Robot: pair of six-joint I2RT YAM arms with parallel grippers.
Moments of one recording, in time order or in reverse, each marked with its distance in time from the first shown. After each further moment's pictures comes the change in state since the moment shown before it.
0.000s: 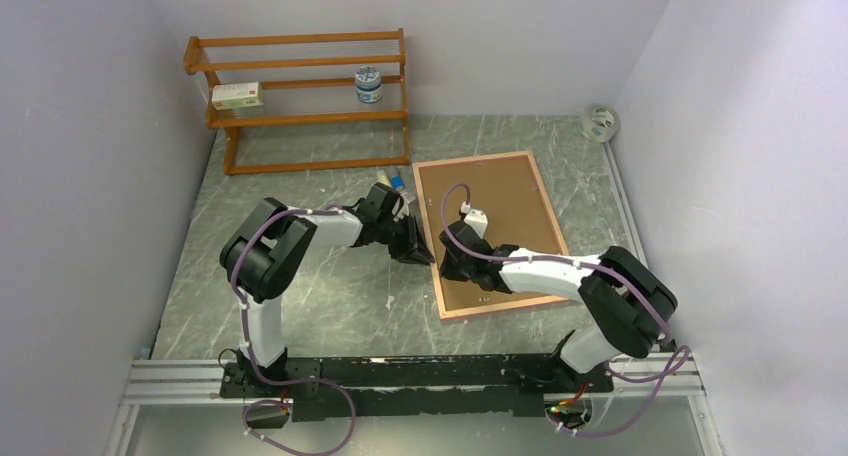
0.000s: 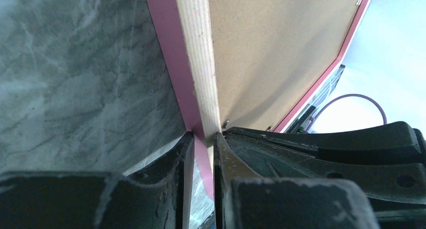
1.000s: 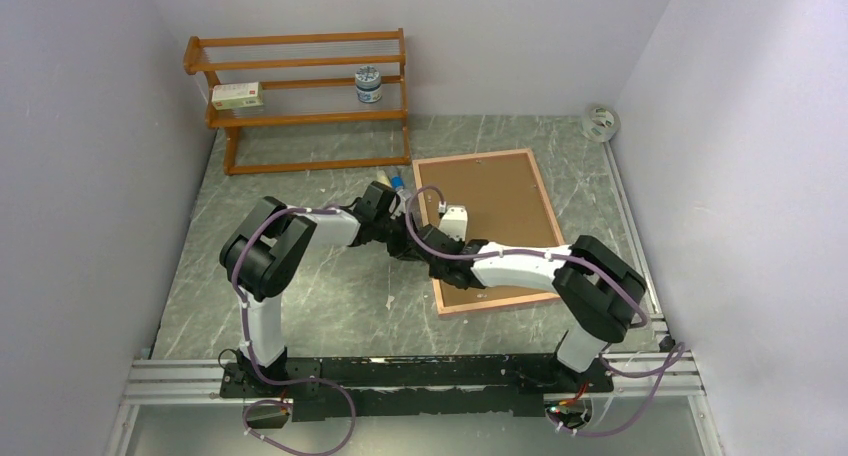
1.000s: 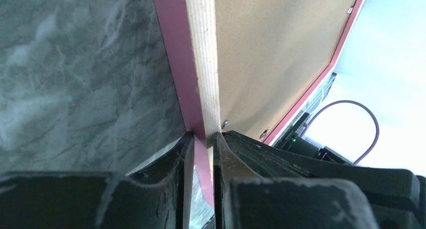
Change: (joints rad) left arm 0.012 0.011 -0.010 0.047 0.007 -0.018; right arm 0.099 0.162 0.182 -0.172 0.224 -0.014
